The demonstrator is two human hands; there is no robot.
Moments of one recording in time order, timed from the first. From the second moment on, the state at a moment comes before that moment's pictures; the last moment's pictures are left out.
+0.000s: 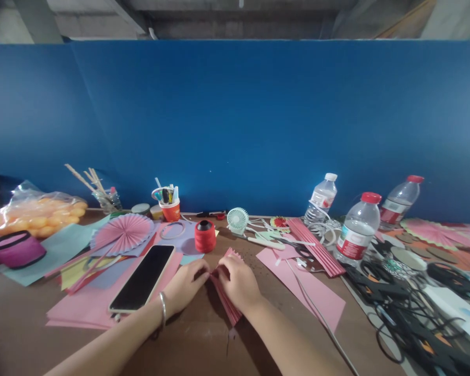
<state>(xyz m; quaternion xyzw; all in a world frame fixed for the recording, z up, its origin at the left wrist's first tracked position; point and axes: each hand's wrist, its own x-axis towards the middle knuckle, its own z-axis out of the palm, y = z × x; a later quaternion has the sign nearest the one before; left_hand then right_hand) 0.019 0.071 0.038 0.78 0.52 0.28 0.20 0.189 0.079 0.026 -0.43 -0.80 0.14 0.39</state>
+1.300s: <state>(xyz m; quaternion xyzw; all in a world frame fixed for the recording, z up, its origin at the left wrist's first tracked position) 0.024 0.068 0.042 0.69 0.52 0.37 0.34 0.191 0.072 0.050 -0.40 -0.79 0.22 0.41</state>
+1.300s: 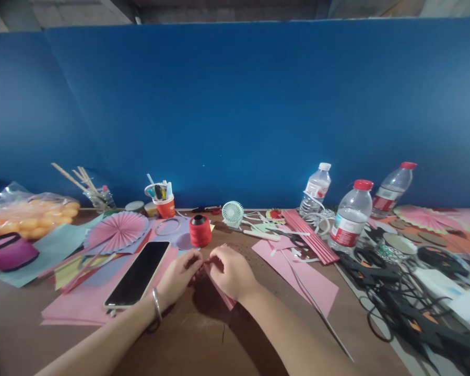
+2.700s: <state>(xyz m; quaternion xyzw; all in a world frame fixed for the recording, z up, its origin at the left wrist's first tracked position) 0.028 0.066 0.054 0.57 0.53 0.36 0.51 0.186 0.082 0.052 -0.46 -0.55 0.58 0.38</state>
